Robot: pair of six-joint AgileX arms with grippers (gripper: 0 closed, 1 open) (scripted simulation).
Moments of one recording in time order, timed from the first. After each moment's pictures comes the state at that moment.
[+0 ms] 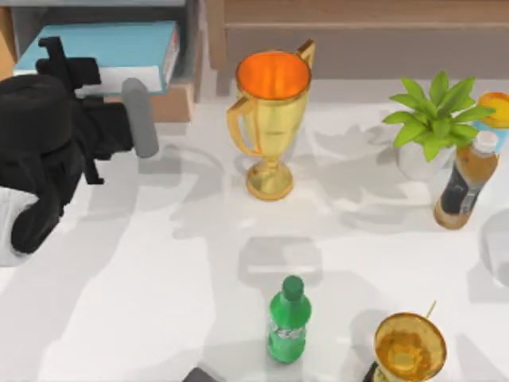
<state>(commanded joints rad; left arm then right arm) -0.28 1.69 0.66 0.80 -0.22 1.48 0.00 0.00 0.00 0.00 0.00 0.00</state>
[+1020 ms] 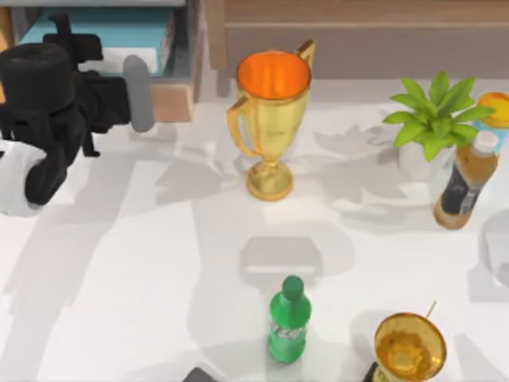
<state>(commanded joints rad) -0.22 1.87 0.85 0.76 -0.16 1.54 0.00 0.00 0.00 0.00 0.00 0.00</state>
